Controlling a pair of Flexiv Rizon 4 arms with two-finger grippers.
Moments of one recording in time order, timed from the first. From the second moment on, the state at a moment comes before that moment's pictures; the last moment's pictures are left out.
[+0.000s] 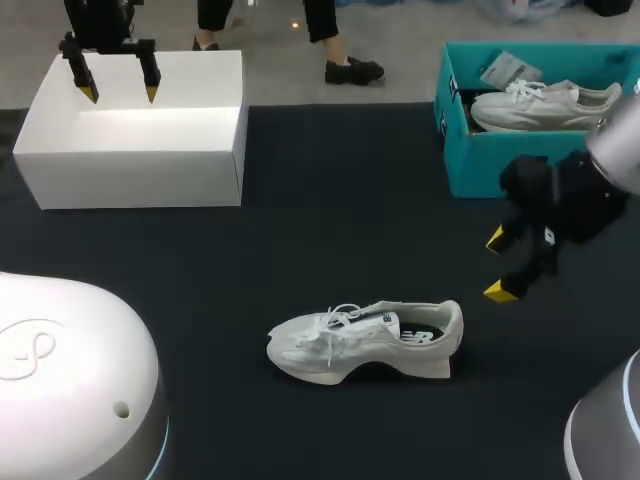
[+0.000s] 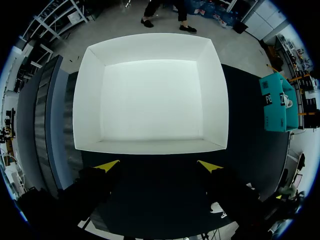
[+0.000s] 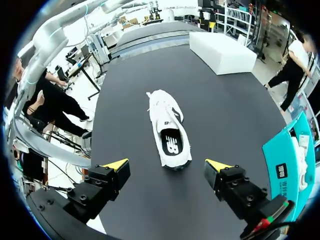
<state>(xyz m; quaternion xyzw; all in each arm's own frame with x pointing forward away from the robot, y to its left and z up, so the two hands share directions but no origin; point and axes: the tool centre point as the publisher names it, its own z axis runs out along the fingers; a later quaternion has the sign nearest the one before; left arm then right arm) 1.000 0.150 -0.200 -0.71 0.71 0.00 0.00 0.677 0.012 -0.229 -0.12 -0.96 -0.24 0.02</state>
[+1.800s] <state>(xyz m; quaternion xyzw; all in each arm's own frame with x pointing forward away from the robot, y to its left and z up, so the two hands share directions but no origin) 1.000 0.150 -0.200 -0.71 0.71 0.00 0.00 0.699 0.026 -0.390 -0.04 -0.88 -0.47 -0.06</state>
